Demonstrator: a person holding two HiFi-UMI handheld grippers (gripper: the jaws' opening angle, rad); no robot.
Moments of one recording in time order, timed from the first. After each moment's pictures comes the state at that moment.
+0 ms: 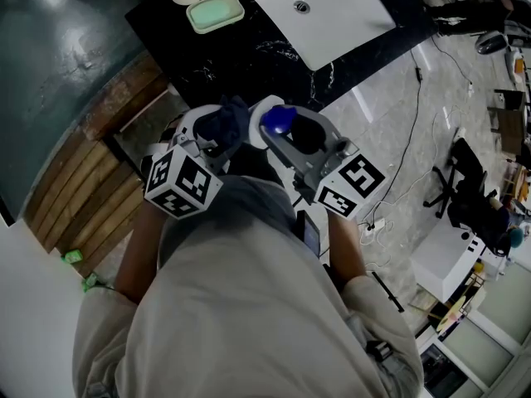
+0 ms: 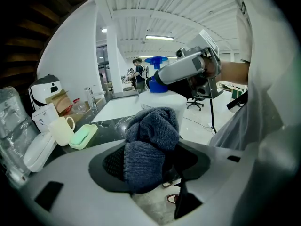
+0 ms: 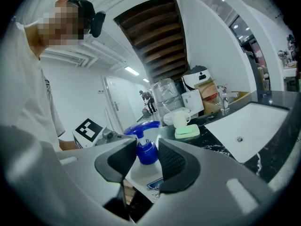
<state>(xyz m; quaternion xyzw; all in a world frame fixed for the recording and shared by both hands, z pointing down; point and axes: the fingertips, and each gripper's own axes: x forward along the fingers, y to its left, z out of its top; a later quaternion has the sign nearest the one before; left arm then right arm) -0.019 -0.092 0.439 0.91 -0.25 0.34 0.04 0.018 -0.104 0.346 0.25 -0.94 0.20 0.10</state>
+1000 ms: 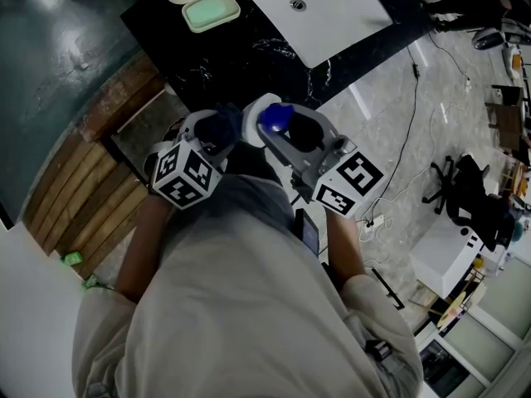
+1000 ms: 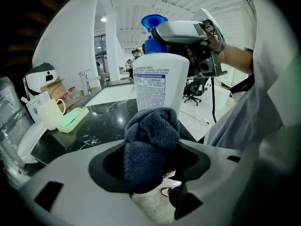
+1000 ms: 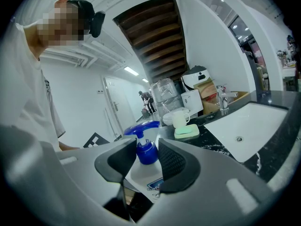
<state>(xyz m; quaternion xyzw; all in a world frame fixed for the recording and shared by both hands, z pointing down) -0.017 -0.082 0.493 0.89 -0.23 0.37 0.08 0.019 -0.104 0.346 0.25 -0.94 0.20 0.10</state>
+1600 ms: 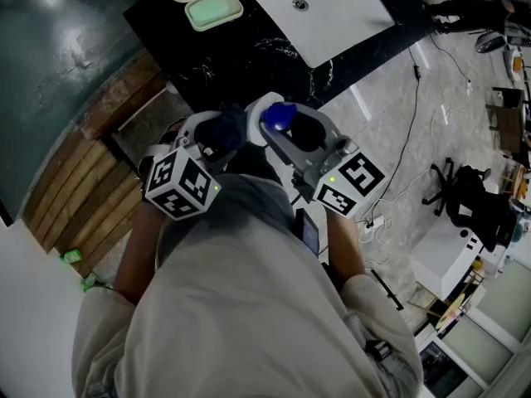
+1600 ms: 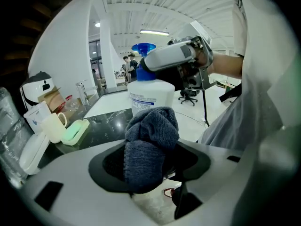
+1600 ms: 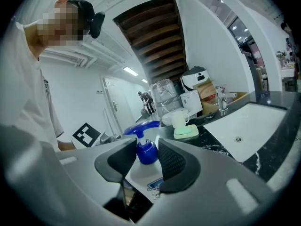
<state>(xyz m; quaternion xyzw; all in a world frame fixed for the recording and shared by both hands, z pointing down) -0.016 -0.072 0.457 0.91 -0.21 0.36 0.05 0.020 -0.104 0.347 0.26 -0.94 0.20 0.10</state>
